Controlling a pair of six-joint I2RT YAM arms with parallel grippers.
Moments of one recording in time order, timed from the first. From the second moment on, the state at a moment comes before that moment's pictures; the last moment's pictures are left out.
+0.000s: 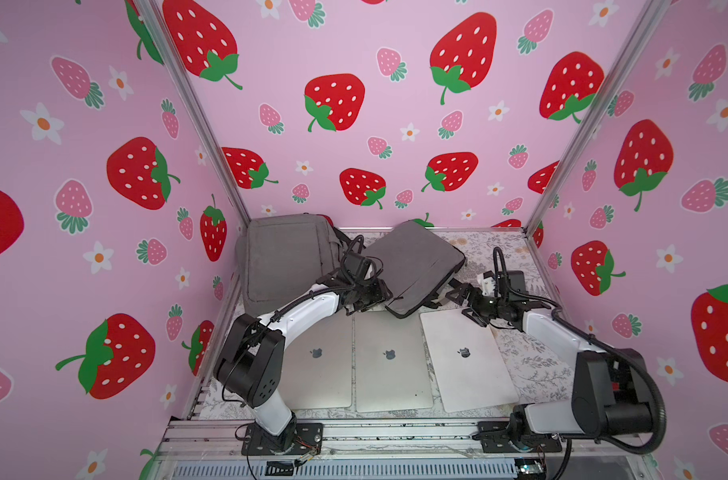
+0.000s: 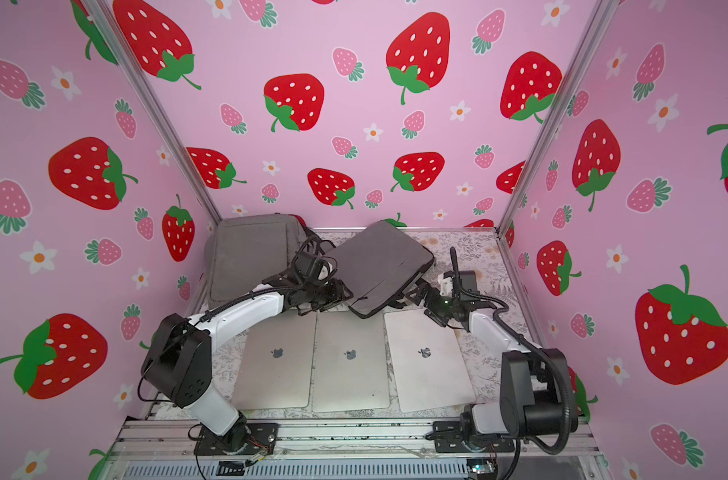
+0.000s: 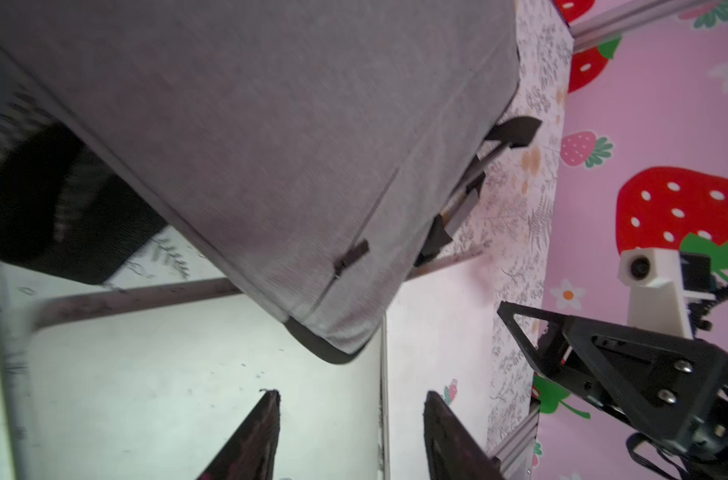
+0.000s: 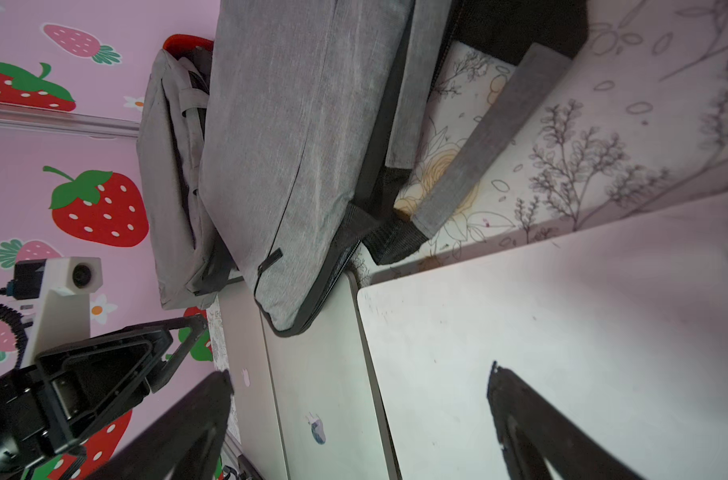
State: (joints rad) left arm -0.48 1.68 1.20 -0.42 0.33 -0.77; right arm 0.21 1.46 0.80 -0.20 -0.59 0.69
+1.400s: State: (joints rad) left arm -0.30 1.99 1.34 -0.25 0.44 -0.86; right arm 0.31 2.03 1.11 0.18 -0.59 0.99
